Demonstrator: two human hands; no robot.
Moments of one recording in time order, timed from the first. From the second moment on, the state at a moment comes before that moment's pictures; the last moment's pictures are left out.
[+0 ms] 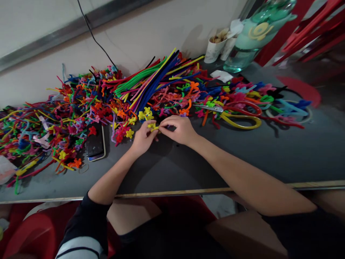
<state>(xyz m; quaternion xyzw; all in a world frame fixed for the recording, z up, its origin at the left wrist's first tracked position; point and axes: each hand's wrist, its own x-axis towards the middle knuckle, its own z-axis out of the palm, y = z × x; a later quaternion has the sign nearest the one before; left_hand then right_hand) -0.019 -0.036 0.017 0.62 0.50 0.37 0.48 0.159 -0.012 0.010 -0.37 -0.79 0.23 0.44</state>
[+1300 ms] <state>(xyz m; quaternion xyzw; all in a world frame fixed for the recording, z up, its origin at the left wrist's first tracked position) -0.018 -0.031 0.009 0.51 0.52 0.53 0.43 0.148 -0.027 0.009 -0.39 -0.85 -0.05 0.34</state>
